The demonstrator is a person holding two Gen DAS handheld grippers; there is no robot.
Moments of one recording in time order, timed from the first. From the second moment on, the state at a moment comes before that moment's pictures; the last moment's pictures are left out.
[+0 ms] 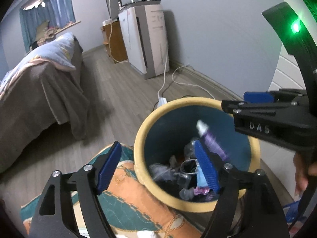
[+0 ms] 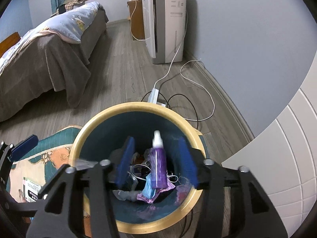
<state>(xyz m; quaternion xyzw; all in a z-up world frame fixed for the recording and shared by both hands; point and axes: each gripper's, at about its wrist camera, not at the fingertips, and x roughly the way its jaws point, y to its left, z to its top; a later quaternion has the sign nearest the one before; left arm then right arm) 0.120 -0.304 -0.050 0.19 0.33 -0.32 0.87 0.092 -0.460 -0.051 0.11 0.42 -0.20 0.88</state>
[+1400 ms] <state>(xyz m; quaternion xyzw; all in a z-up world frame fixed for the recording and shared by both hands) 0.028 -0.014 0.005 0.08 0.36 -0.11 0.92 0.024 -0.253 -0.037 0.04 0.45 -0.08 0.89</state>
